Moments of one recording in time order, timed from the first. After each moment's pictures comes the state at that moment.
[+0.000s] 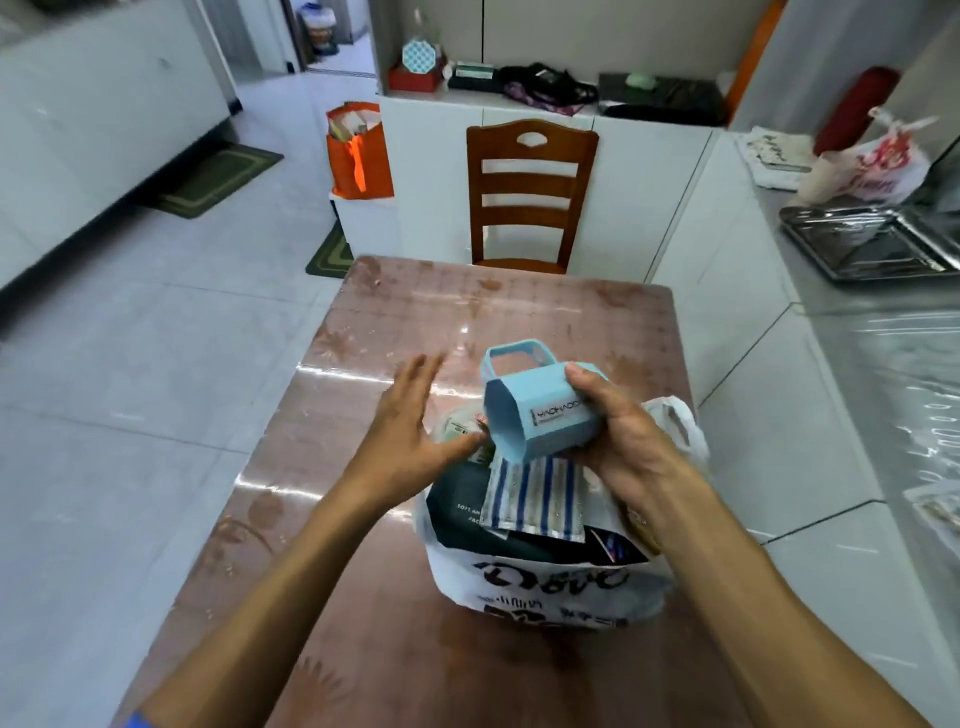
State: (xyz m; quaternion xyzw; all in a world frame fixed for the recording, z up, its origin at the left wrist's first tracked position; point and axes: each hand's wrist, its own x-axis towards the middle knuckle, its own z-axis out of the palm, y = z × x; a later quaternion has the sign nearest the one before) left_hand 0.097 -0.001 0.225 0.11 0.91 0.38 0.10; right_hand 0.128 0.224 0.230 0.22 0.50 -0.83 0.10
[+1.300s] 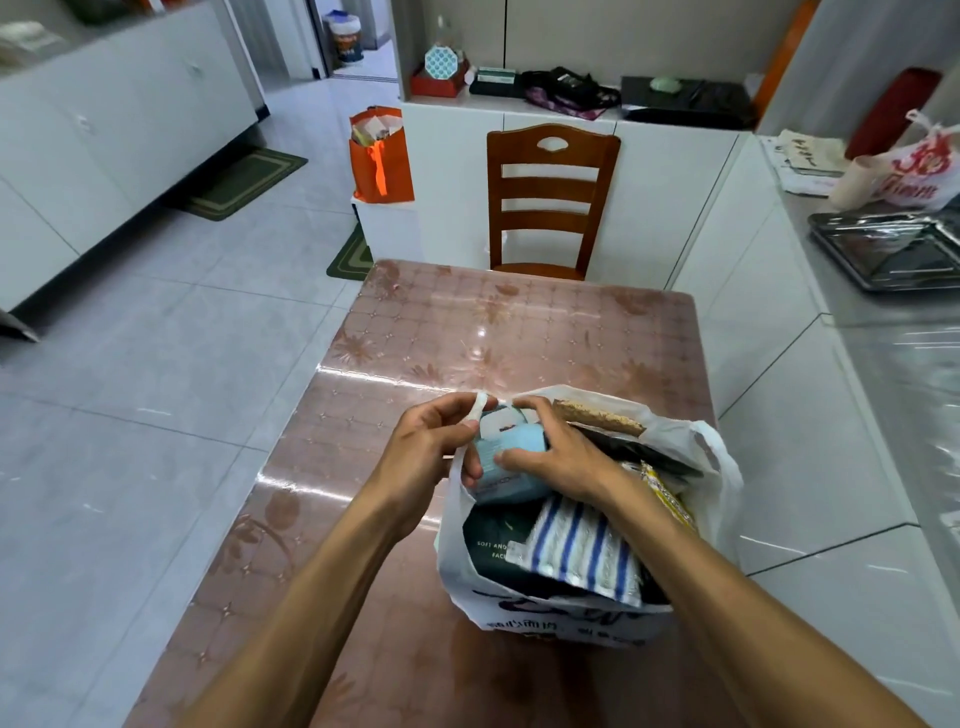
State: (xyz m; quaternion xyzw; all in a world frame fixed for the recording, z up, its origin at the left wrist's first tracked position) left_hand 0.110 0.015 0.241 0.00 0.66 0.72 0.21; right_hand 0.105 0.199 0.190 0.03 0.88 -0.43 0.20
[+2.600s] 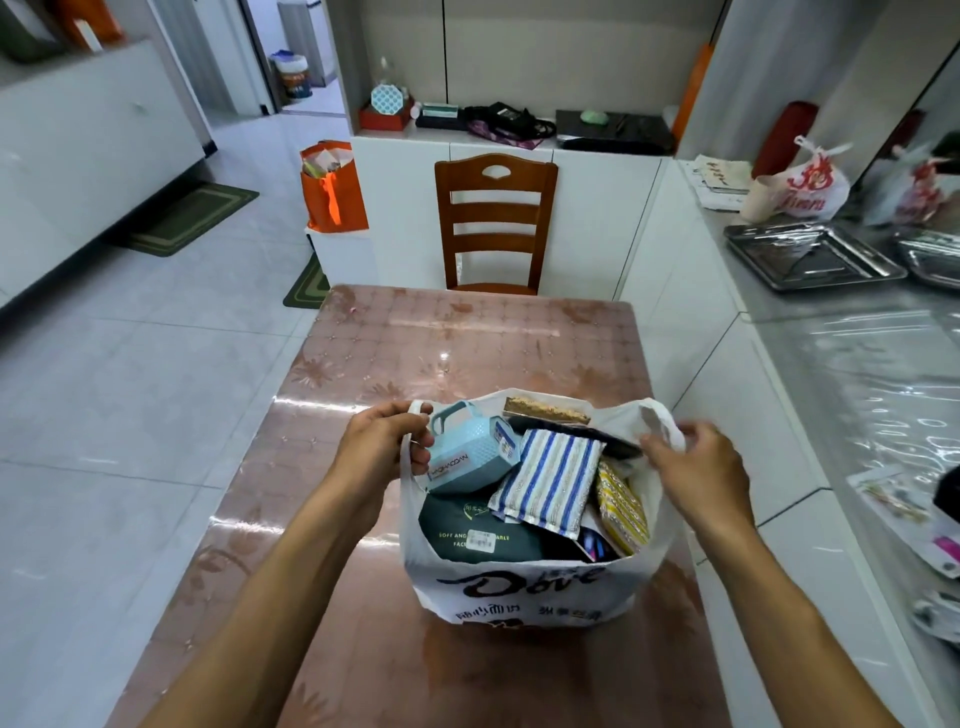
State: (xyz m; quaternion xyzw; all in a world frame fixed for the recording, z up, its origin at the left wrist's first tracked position) left_hand 0.118 0.019 0.251 -0.12 0.67 0.71 0.19; right_hand 0.207 0.297 0.236 0.35 0.83 -0.41 -0.13
